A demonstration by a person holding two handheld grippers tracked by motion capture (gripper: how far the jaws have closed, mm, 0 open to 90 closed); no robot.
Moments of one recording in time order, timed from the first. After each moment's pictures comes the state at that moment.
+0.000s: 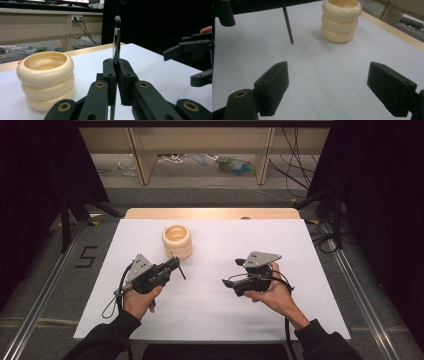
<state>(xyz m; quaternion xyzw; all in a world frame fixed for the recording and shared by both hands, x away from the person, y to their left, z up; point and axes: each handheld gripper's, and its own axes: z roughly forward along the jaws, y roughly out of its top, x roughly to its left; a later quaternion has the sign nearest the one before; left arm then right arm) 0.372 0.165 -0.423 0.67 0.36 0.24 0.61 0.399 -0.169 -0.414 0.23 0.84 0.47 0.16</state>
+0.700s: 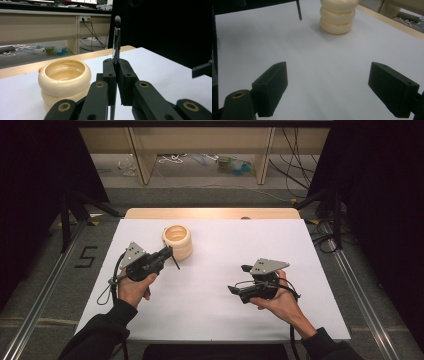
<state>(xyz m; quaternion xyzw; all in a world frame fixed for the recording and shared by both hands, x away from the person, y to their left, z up) 0.398 0.181 -0.406 0.66 0.38 0.25 0.60 0.381 -0.184 -0.422 0.24 0.84 0.47 0.15</state>
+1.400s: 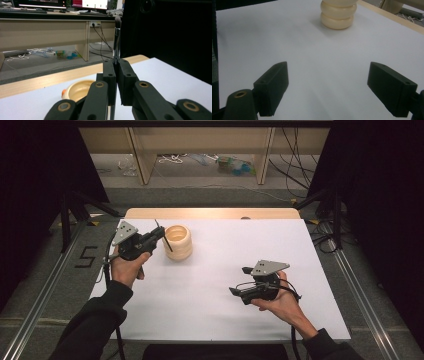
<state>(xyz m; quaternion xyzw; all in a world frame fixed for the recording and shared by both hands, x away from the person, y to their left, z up) 0.432 0.195 -0.366 0.64 0.40 0.27 0.59 0.382 -0.187 -0.427 0.24 0.84 0.46 0.15</state>
